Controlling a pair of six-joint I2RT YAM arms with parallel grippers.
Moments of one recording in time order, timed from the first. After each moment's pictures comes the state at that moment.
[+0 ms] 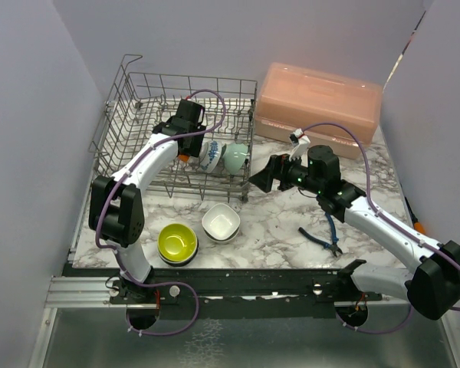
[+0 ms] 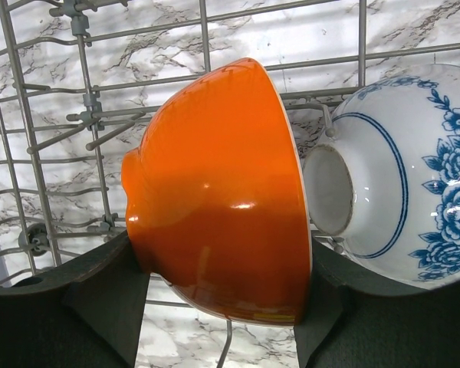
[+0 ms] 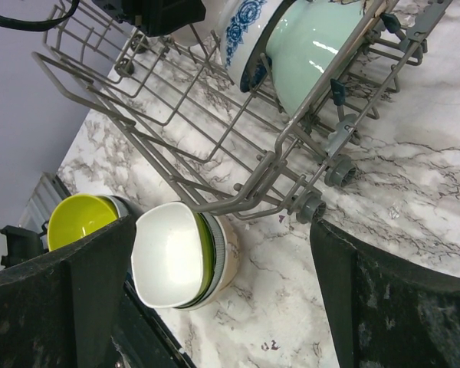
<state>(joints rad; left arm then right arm) -0.36 1.76 1.49 -0.63 -0.31 -0.01 0.56 1.17 0.81 0.01 -0.31 0.47</state>
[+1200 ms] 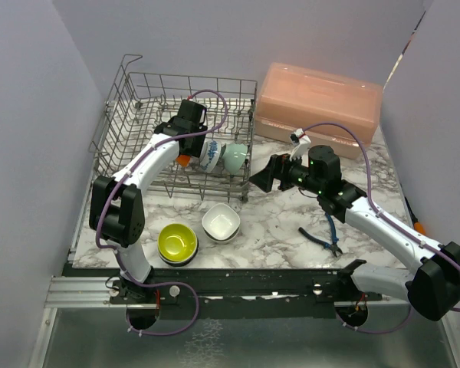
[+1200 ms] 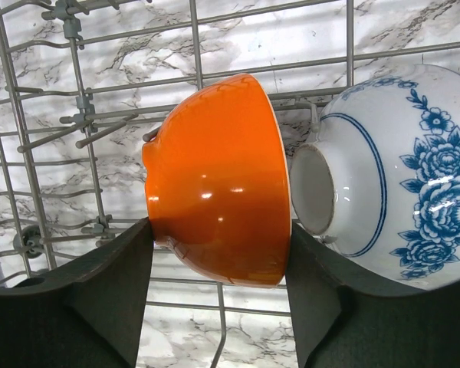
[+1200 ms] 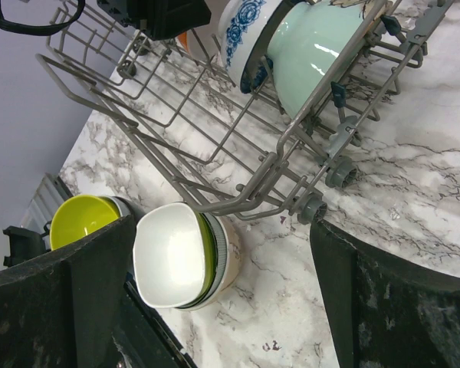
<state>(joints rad) -0.36 1.76 1.50 -0.63 -0.30 -0.01 0.56 1.16 0.81 0.01 -0.31 0.47</state>
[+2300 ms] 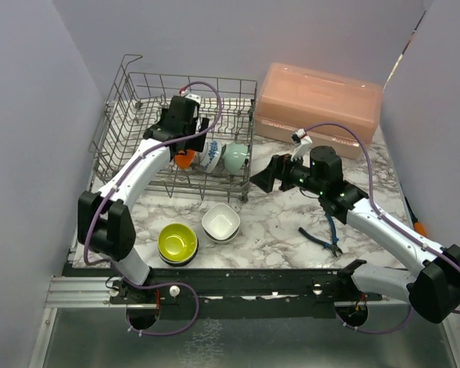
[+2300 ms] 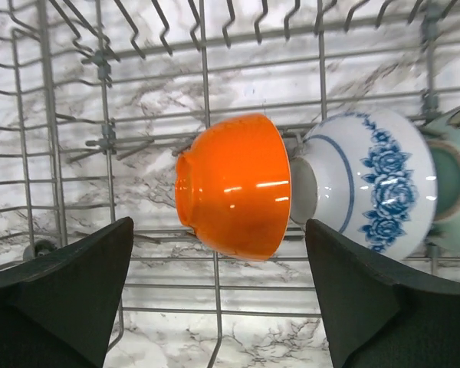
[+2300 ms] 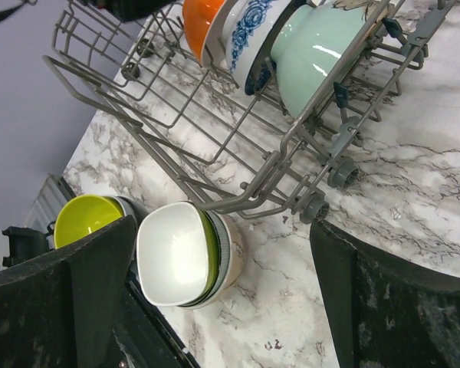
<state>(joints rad) -0.37 1.68 1.47 -0.58 -0.28 -0.02 0.56 1.15 0.81 0.01 -0.31 0.48</state>
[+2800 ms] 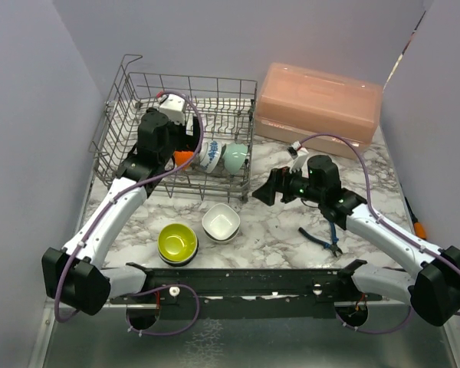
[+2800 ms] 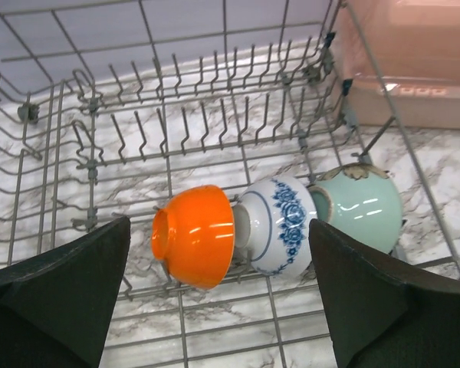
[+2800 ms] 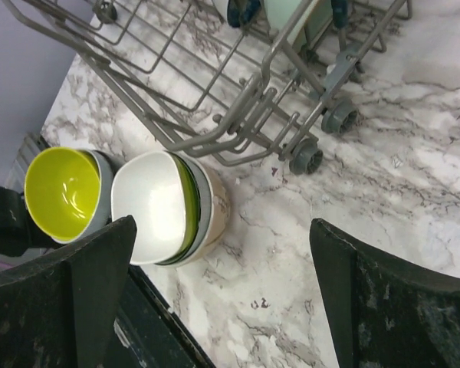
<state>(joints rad) -0.37 1.26 1.16 -0.21 -0.12 -0.03 0.56 1.12 0.73 -0.03 -0.34 0.44</state>
